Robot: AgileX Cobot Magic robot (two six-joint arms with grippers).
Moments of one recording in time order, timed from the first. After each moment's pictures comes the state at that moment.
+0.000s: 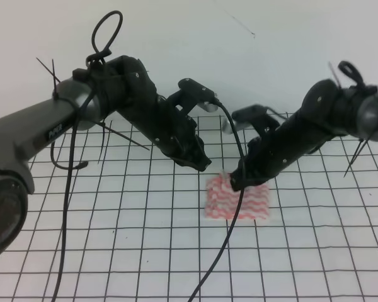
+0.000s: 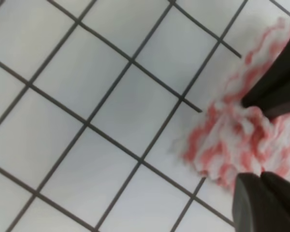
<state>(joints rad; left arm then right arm) -0.40 2.18 -1.83 -0.54 0.93 0.73 0.35 2.20 -1.63 0.67 0.77 -0.81</state>
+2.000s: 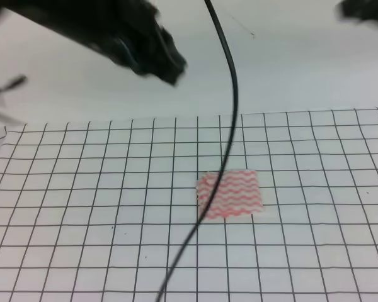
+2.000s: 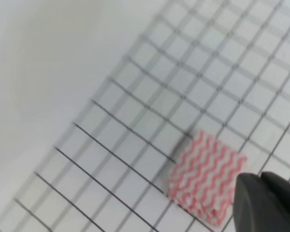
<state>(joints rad) -0.42 1.71 -1.81 -0.42 0.99 0.60 0.11 1.63 -1.56 0.67 0.74 -0.77</state>
